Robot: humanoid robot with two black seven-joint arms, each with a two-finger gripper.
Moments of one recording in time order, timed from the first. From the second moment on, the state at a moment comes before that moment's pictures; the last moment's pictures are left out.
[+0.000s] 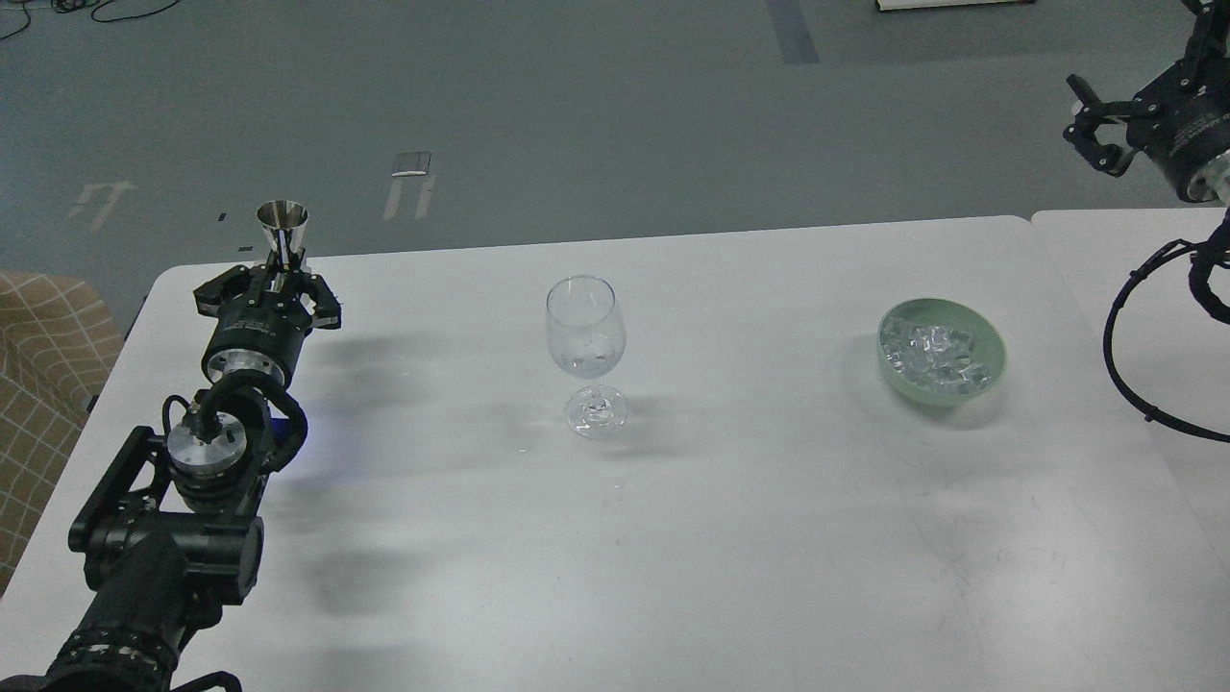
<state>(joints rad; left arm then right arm) -0.47 0.15 -1.50 -0.72 -0.16 -0.19 -0.05 0.76 -0.48 1.29 0.58 -0.29 0.44 0.00</state>
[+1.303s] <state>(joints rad) -0.41 0.11 -1.55 -0.67 -0.26 -0.31 -0.06 0.75 -0.48 1.29 0.58 -0.29 0.42 0.00</state>
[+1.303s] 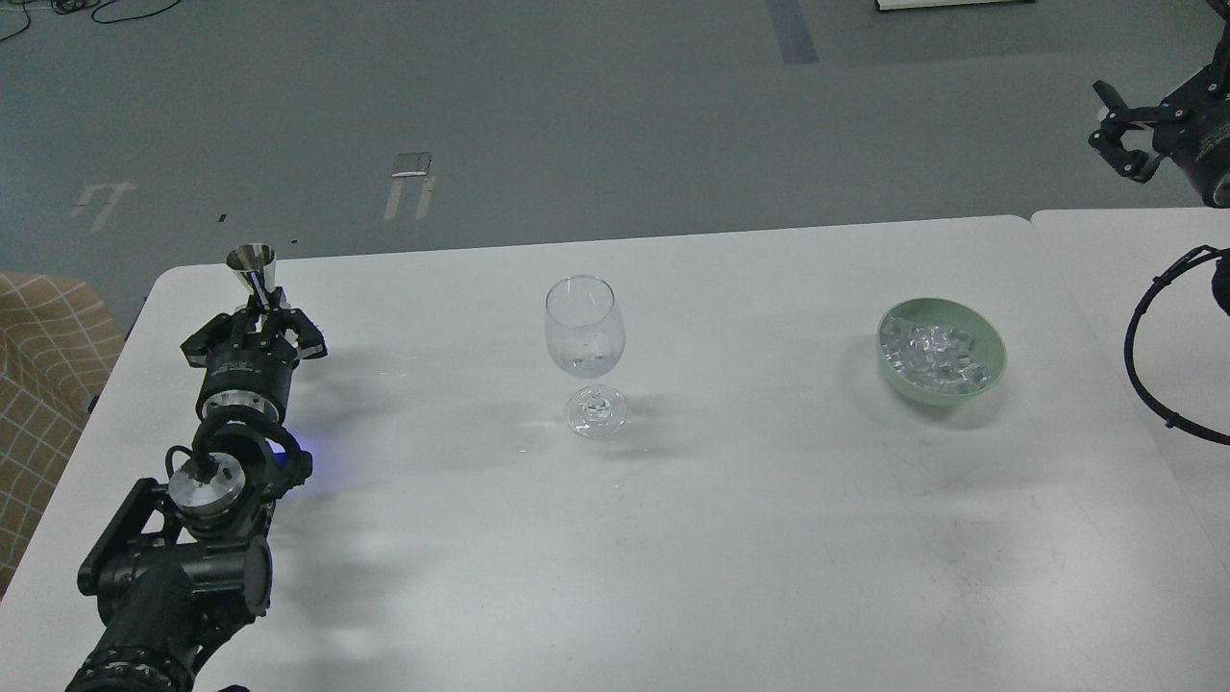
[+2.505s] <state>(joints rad) -0.40 0.11 -1.55 -0.69 -0.26 -0.30 -0.08 0.75 -0.48 1.29 0.59 -0.29 0.42 0.00</state>
